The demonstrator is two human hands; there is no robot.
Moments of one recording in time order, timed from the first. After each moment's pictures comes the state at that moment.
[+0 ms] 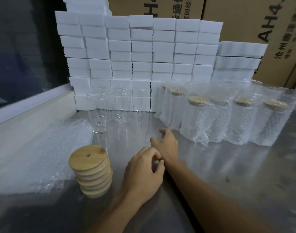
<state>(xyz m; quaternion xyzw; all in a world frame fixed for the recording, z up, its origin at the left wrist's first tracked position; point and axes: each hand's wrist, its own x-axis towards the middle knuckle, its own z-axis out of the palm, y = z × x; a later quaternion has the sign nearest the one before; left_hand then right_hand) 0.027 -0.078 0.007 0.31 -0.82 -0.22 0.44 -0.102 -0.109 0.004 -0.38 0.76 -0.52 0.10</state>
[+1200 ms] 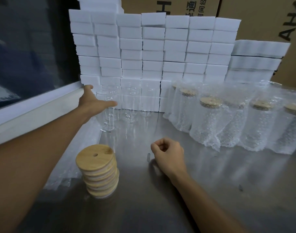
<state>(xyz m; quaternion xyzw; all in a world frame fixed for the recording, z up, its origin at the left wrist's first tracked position) 0.090 -0.304 0.100 0.53 -0.67 -0.30 0.42 -0.087 -0.097 -0.007 -0.43 0.71 -0.54 0.13</state>
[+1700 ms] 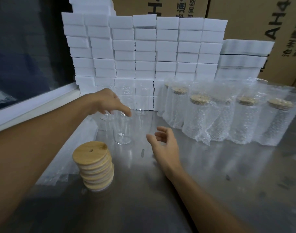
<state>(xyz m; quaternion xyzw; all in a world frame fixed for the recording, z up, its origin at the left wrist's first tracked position) 0.060 -0.238 0.145 0.47 -0.81 -0.29 0.17 -0.079 -0.081 0.004 -0.39 0.62 -0.66 0.18</state>
